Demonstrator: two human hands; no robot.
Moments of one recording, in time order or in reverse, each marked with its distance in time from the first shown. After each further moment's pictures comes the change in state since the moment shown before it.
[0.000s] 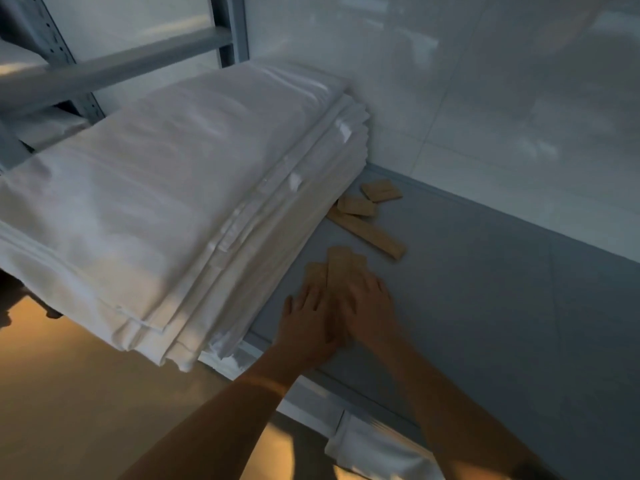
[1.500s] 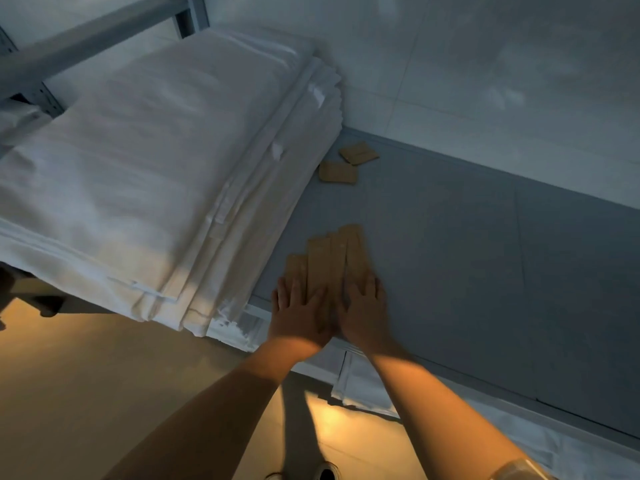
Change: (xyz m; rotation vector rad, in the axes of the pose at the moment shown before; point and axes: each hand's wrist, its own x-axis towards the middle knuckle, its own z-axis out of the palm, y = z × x) left_hand -0.056 -0.004 0.024 0.008 -0.092 -0.074; right_hand -0.088 -0.043 -0.003 0.043 -0.178 0.389
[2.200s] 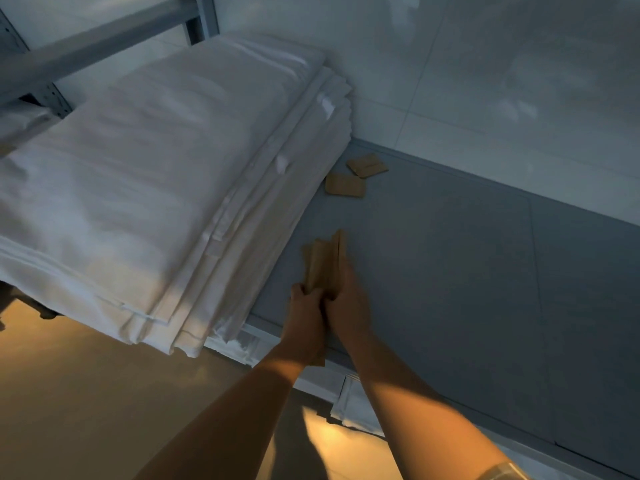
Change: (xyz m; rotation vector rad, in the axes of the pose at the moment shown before) left_hand 0.032 0.021 -0.025 -0.495 0.244 -0.099; right_hand 0.043 -0.040 -0.009 0.623 0.102 0.045
